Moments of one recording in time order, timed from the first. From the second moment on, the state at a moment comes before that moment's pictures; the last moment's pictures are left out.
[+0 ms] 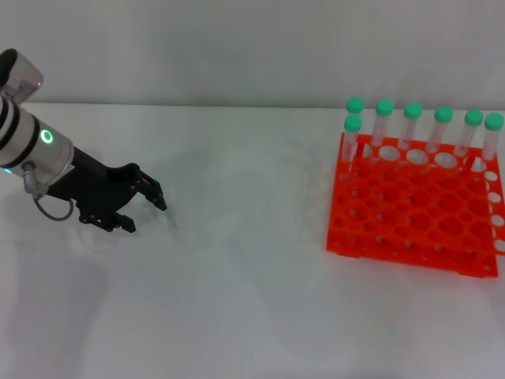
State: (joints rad) left arm -1.12 -1.82 2.85 -0.22 0.46 1.19 -2.96; right arm 0.49 2.03 -1.55 -0.17 0.26 -1.17 0.16
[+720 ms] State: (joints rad) left arm -1.12 -1.85 2.85 -0.18 0.44 1.08 -2.95; right arm 0.49 2.03 -1.55 -0.17 0.26 -1.18 0.18
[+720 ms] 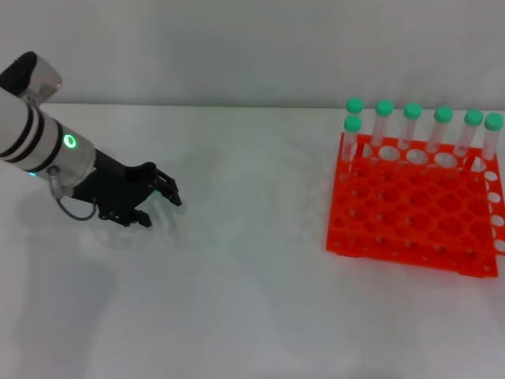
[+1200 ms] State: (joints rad) left arm -1.14 -1.87 2.85 -0.18 0.47 1.05 -2.96; right arm 0.50 2.03 -1.54 -0.17 0.27 -1.18 0.18
